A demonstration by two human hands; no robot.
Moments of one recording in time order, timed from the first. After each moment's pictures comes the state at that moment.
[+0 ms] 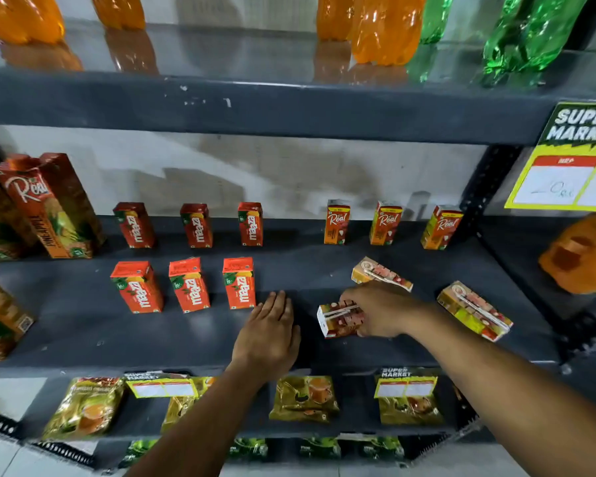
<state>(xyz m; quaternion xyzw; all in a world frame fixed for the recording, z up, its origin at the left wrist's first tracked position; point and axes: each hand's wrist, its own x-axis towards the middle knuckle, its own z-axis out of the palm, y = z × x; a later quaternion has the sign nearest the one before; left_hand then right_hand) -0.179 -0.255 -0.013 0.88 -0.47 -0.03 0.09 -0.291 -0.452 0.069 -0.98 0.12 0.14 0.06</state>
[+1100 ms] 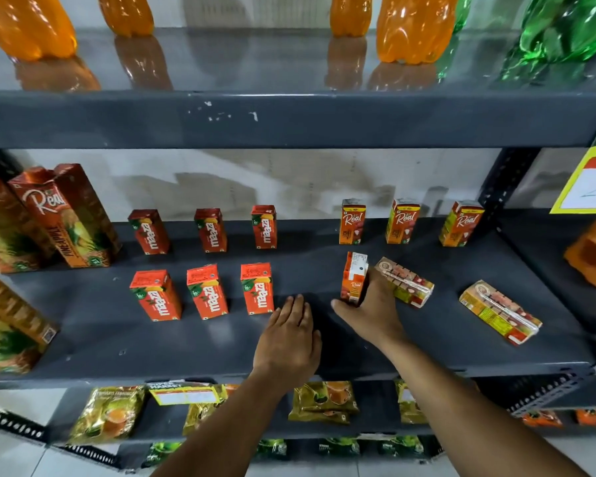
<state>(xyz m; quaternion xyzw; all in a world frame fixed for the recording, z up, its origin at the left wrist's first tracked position) -0.177 -0.255 -0.011 0.87 -0.48 -0.04 0.11 -0.256 -0.415 0.011 -0.82 0.33 -0.23 0.41</state>
